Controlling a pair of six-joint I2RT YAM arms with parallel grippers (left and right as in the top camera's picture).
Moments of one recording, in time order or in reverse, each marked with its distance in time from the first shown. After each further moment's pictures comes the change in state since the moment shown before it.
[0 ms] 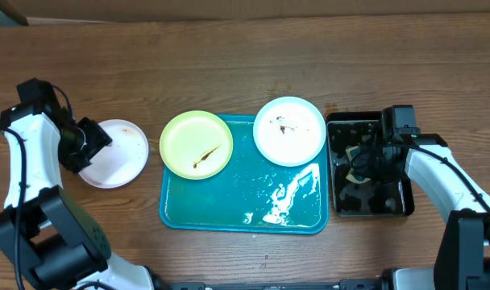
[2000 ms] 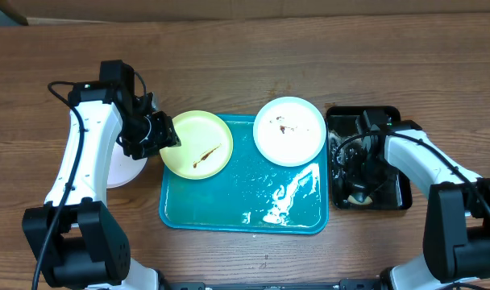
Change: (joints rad) left arm -0.372 -0.051 0.010 -0.142 0.144 0.109; right arm 0.107 0.146 0.092 -0.290 0.169 0.193
